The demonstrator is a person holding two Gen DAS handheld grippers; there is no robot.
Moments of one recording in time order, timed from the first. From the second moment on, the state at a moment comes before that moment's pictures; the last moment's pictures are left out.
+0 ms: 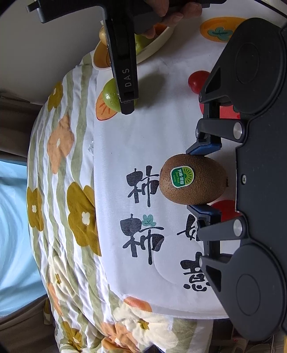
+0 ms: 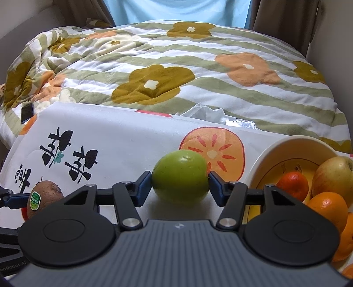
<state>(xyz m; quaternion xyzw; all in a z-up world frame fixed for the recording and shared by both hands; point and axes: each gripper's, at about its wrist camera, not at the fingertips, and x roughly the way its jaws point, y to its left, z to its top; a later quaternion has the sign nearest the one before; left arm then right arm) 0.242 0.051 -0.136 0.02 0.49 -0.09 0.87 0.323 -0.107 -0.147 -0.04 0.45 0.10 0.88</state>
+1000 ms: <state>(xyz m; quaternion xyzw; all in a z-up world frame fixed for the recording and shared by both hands) 0.171 -0.071 -0.041 0.05 0.39 -0.06 0.92 0.222 -0.241 -0.036 0.01 0.37 0.14 0.92</state>
